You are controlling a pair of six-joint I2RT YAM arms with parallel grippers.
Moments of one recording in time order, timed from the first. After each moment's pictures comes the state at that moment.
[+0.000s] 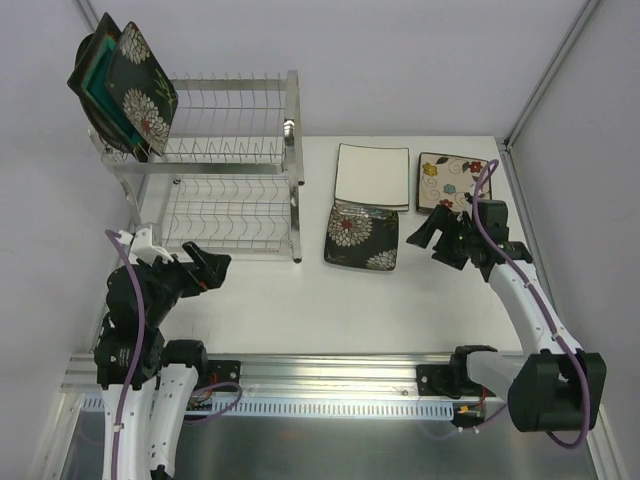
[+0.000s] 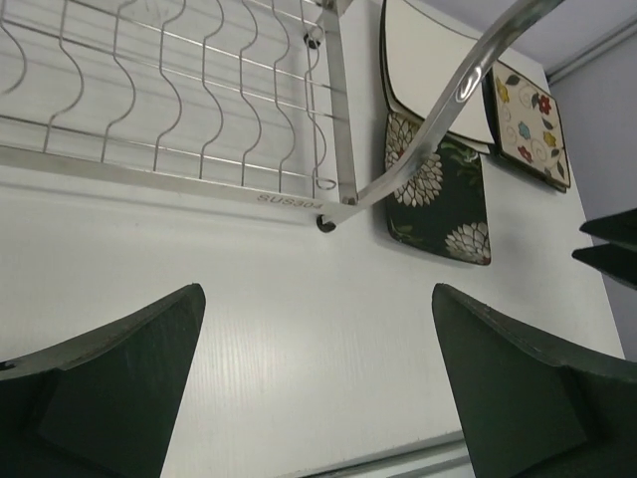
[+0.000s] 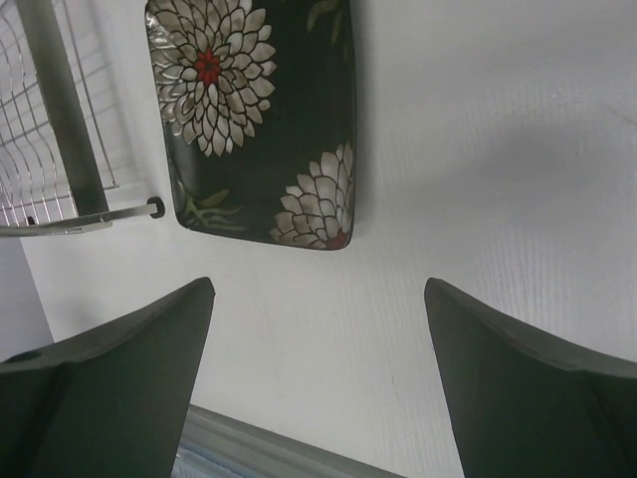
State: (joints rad) left arm 0.02 0.32 0.77 -0.75 0.25 -0.48; right arm 0.07 1.07 0.81 -0.55 -0.33 0.53
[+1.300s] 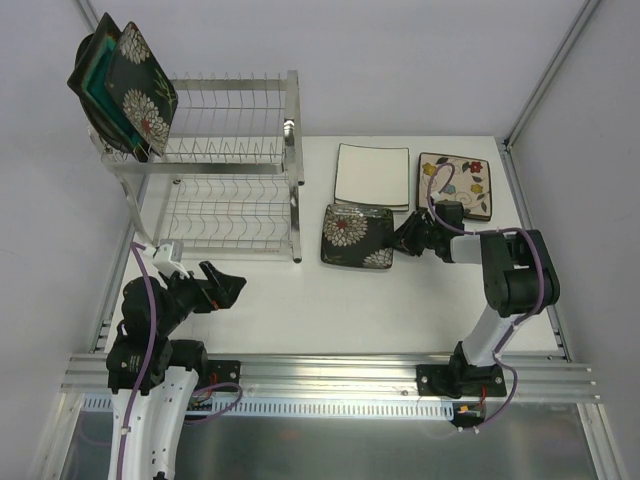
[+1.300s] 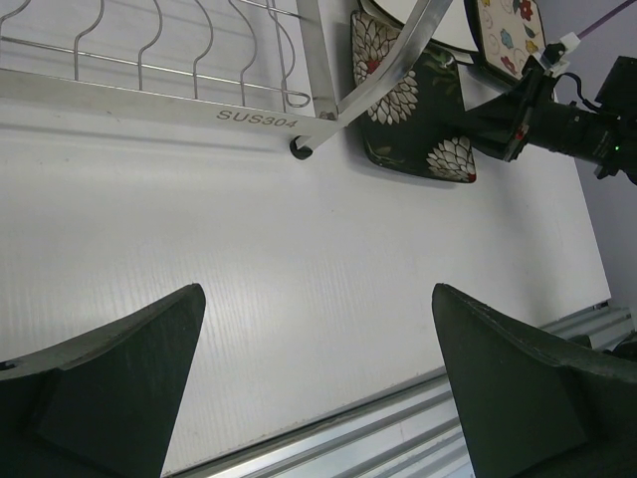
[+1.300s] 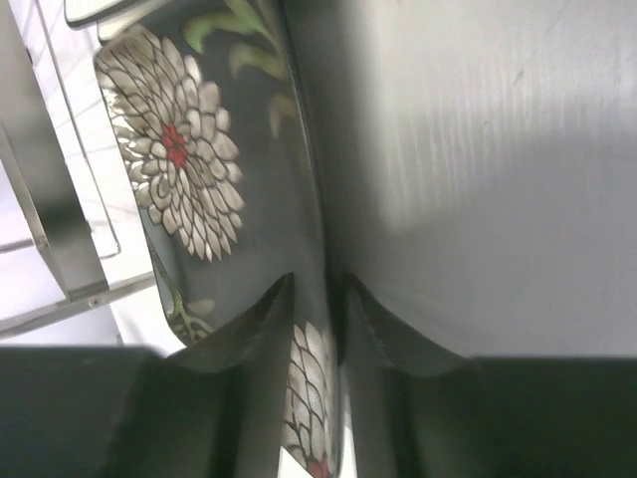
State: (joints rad) left arm -0.03 0.18 0.59 -0.79 0.39 -0.49; right arm 0.12 1.76 0.74 0.26 -0.55 0.73
